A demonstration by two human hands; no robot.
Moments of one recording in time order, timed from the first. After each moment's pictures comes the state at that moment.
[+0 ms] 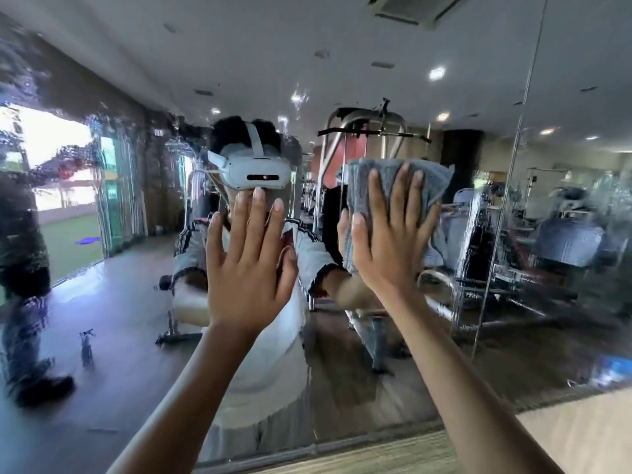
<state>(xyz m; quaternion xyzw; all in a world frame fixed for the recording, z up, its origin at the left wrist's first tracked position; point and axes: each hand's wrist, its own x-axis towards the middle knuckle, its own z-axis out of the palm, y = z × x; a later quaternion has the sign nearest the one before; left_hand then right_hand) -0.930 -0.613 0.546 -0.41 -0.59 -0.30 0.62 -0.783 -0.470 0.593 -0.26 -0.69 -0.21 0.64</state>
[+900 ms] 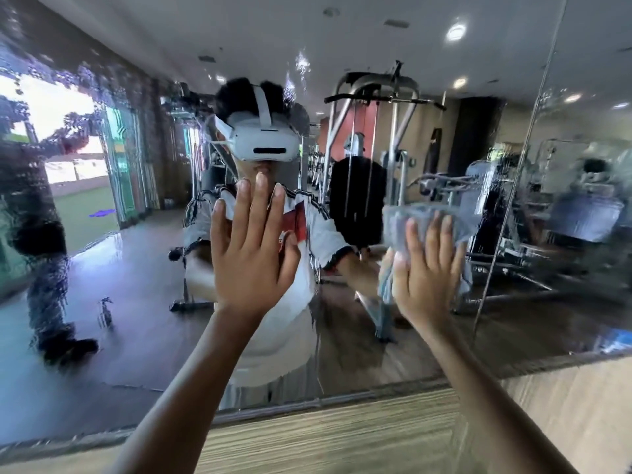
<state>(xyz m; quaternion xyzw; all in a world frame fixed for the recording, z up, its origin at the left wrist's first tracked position) -0.929 -0.616 0.515 -0.42 -0.60 -0.32 0.60 -0.739 -0.429 0.480 -0.26 -0.70 -0.24 0.62</state>
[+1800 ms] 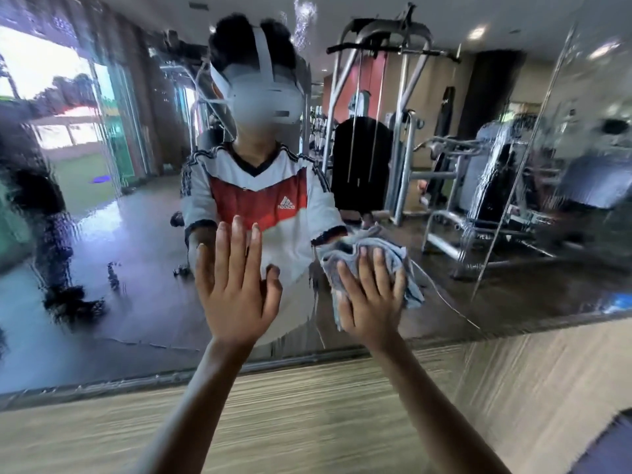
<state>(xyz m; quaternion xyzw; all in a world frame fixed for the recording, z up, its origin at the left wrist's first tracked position) -0.932 -0.626 0.404 -0.39 -0.62 -0.34 0.59 -0.775 -0.470 0.368 -0.17 -0.75 -0.25 0.59</state>
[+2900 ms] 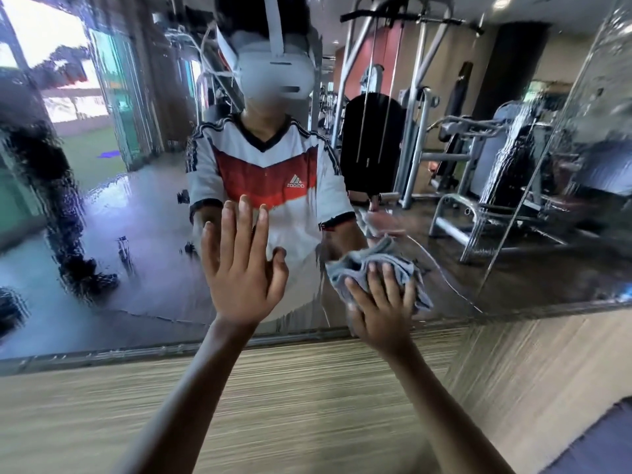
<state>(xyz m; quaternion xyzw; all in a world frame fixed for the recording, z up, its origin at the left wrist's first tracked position) -0.935 -0.626 0.392 -0.40 -0.61 -0.34 0.59 -0.760 -0.462 0.317 -0.16 -0.76 -0.26 0.57</state>
